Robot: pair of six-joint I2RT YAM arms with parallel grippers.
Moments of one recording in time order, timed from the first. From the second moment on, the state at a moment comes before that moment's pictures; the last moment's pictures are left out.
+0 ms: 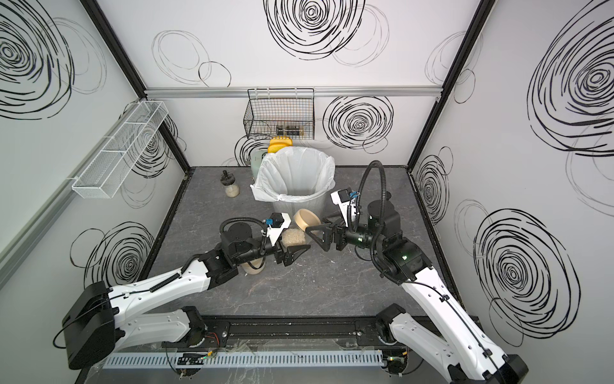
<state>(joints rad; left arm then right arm) -0.83 1.19 0.68 0.40 0.33 -0.07 0.53 0.87 0.95 -0.38 -0.59 0.39</state>
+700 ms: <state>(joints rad) -0.86 1.19 0.68 0.39 0.30 -0.05 0.56 0.92 0.95 -0.31 -0.56 0.43</state>
